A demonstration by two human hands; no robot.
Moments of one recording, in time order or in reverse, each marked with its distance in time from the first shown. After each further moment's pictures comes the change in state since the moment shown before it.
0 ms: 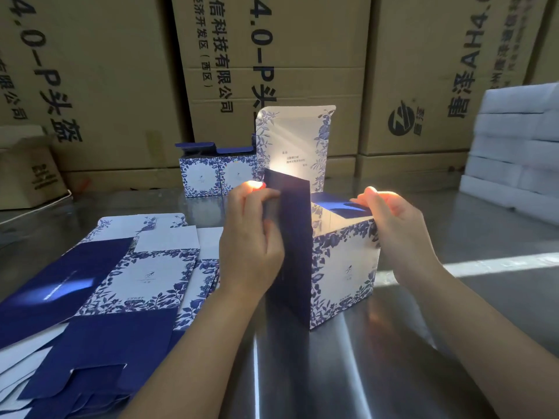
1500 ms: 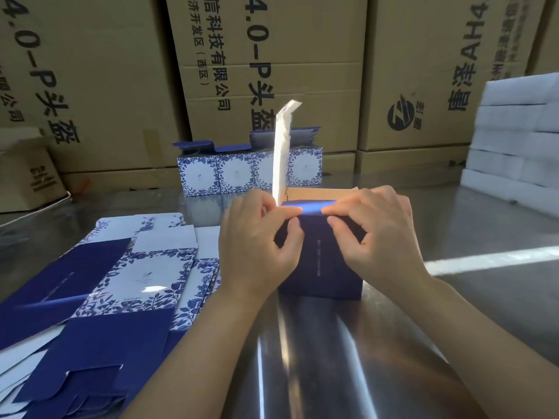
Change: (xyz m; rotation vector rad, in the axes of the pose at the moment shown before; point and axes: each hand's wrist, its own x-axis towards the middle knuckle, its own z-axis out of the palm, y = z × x) left_hand -0.001 0.011 0.000 0.242 0.026 0.224; right_hand -0.025 -0.004 0.010 -0.655 0.068 -0.863
